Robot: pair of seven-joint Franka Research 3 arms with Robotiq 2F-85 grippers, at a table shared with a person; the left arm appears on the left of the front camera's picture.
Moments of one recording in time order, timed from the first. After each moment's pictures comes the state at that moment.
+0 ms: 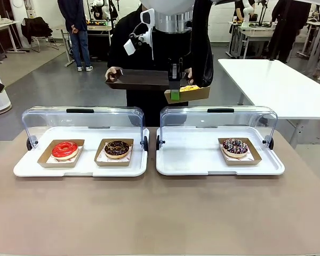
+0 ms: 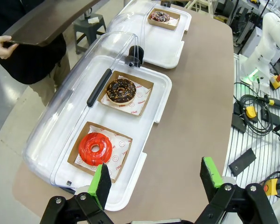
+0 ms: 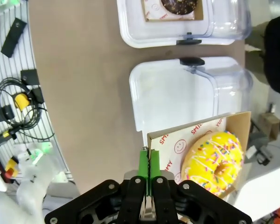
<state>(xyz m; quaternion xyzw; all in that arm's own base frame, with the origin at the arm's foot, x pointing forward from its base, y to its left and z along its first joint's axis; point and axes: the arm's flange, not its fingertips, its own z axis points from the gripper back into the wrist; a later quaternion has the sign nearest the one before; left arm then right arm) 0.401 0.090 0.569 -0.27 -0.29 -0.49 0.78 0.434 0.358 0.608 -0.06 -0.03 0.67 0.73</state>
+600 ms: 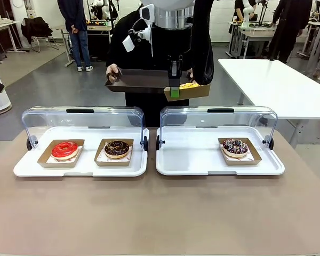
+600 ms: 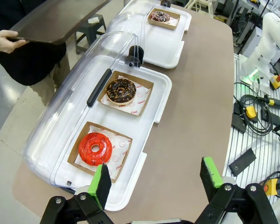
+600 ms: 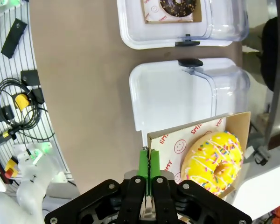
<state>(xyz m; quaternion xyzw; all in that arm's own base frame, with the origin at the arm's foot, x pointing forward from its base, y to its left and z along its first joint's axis) 0.401 0.090 0.570 -0.27 -0.29 -0.49 0.78 0.427 0.358 0.617 -0.07 -0.04 0.68 0.73</state>
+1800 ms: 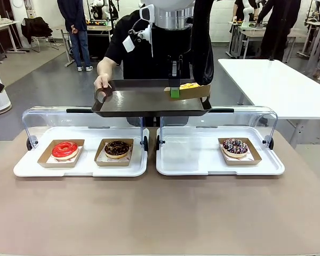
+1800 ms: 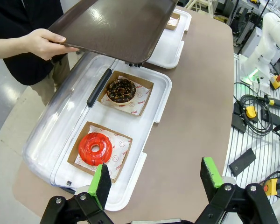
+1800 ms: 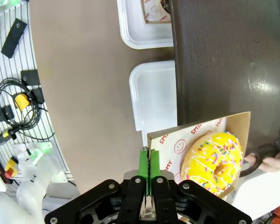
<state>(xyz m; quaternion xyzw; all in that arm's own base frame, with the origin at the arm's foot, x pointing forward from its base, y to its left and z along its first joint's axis) 0.401 0.090 0.570 -0.27 -0.29 -0.49 0.78 0.427 0.358 0.617 -0.07 -0.03 0.68 0.73</state>
